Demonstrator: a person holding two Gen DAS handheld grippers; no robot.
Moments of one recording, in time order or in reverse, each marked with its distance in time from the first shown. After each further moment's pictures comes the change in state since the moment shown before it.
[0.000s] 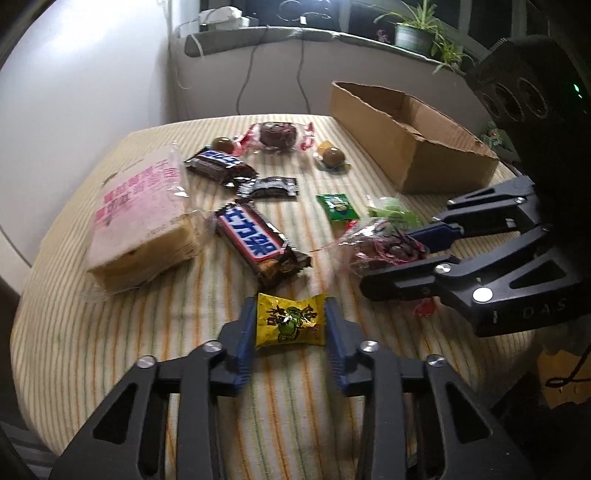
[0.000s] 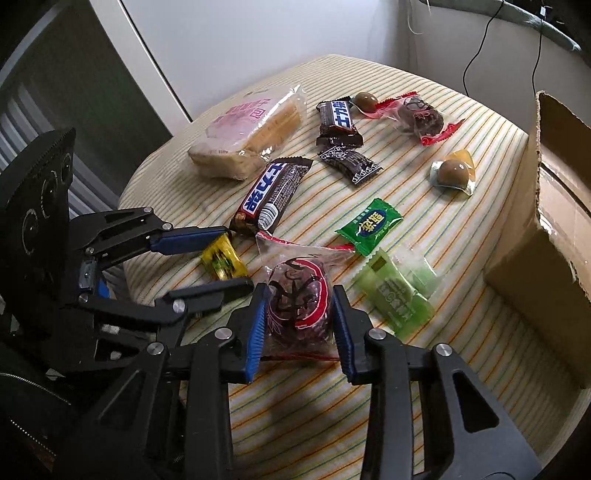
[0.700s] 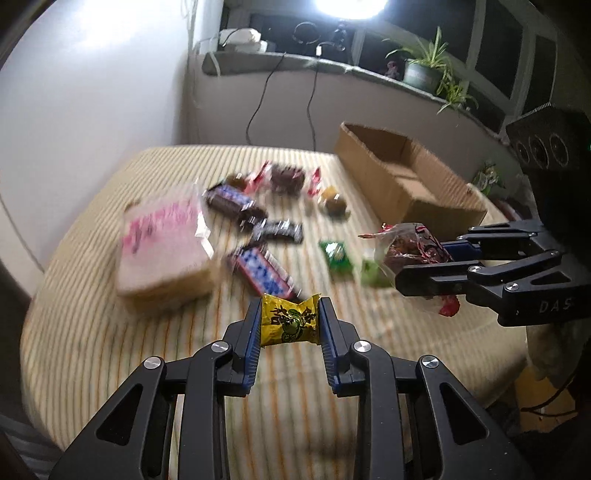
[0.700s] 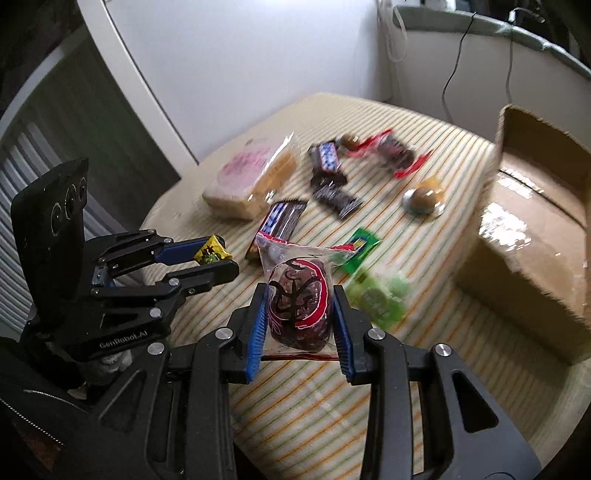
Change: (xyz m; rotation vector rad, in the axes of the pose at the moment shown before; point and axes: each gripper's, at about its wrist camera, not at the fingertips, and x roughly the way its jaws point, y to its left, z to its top) left arm -0.029 0.009 0.024 -0.071 -0.091 -0.047; right arm -0.050 -0.001 -0.002 0.061 -0.139 -0.009
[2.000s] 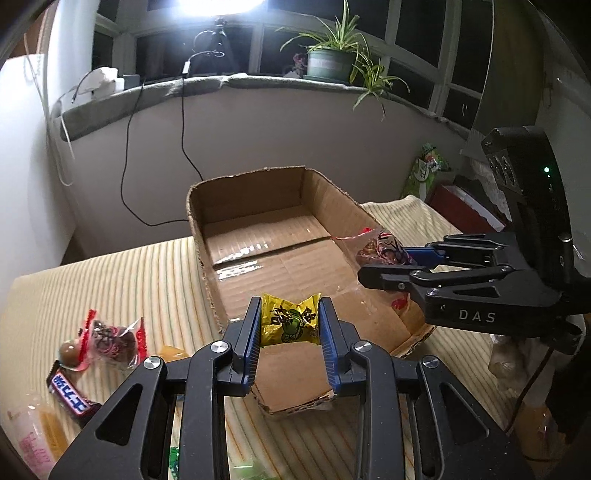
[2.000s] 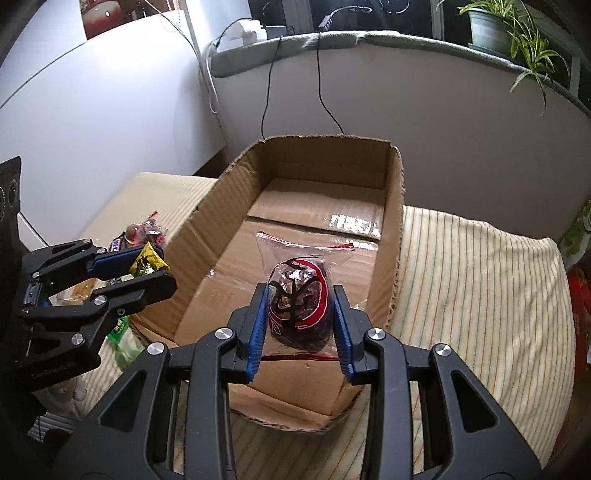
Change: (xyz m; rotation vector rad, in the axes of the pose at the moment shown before) left arm 0.111 -0.130 0.122 0.245 -0.002 -0.206; right arm -0.078 -0.183 0.008 0.267 -0.137 -0.374
